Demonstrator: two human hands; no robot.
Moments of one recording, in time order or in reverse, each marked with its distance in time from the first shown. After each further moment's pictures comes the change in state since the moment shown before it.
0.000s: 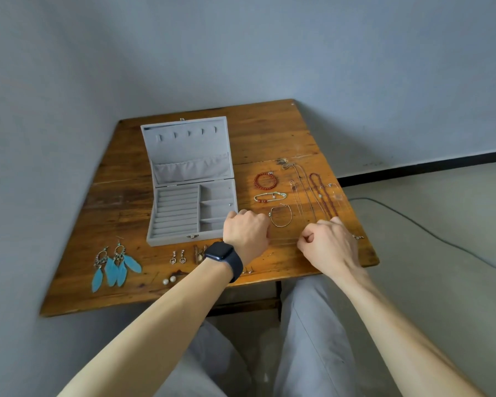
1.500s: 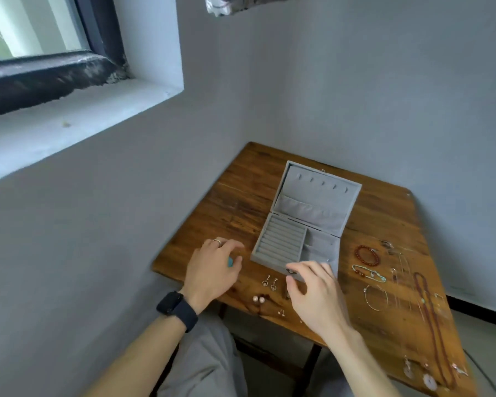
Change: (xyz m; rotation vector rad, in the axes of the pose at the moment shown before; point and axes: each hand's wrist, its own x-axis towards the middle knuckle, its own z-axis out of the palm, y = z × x) left_hand -0.150 -0.203 0.011 -0.405 0.446 -0.472; right_hand -0.010 -0.182 0.030 0.232 -0.103 -0.548
